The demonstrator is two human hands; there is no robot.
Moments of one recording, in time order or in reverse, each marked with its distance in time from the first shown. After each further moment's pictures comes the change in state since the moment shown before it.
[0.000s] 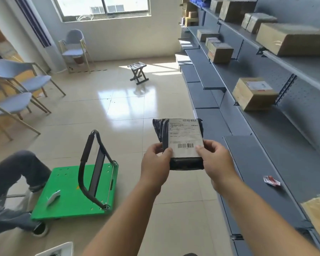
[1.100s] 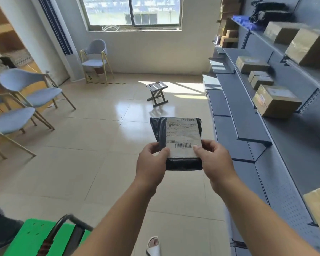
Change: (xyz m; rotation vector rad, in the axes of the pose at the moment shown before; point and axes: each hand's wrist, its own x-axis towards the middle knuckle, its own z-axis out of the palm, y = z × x) left_hand 0.583 0.174 0.075 -0.077 0.177 0.039; right_hand 0.586 -0.166 0.219 -0.013 -0.192 -0.080
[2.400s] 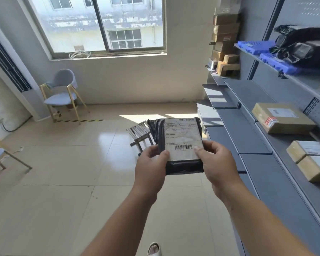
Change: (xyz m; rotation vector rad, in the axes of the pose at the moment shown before) left_hand 0.783 0.199 0.266 -0.056 -0.089 0.053; right_hand 0.811 -0.165 0.129 0.051 0.122 -0.081
